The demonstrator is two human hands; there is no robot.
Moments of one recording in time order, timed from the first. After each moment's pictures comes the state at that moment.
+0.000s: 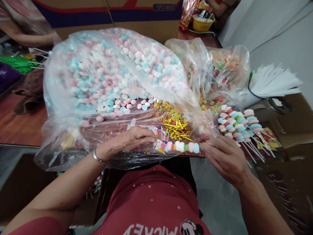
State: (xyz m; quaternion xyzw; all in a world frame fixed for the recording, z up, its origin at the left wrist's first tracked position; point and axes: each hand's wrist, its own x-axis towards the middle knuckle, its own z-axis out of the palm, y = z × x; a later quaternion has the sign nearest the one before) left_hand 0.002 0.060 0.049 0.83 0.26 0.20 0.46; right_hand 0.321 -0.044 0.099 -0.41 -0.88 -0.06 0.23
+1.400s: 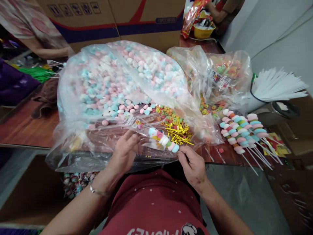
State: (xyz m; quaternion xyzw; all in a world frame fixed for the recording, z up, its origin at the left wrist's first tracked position) left_hand 0.028 0.000 0.063 0.33 0.43 0.57 0.62; right_hand 0.241 -0.050 0.036 -0.53 -0.69 0.19 0.45
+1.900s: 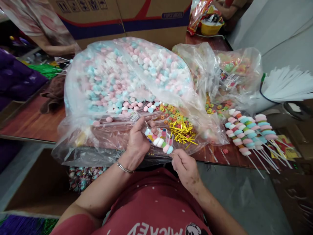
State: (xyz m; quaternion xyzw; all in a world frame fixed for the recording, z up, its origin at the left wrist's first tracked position) left_hand 0.060 0.039 0.059 0.11 0.33 0.60 0.72; right_hand 0.217 -0.061 0.025 -0.56 -0.63 0.38 0.38
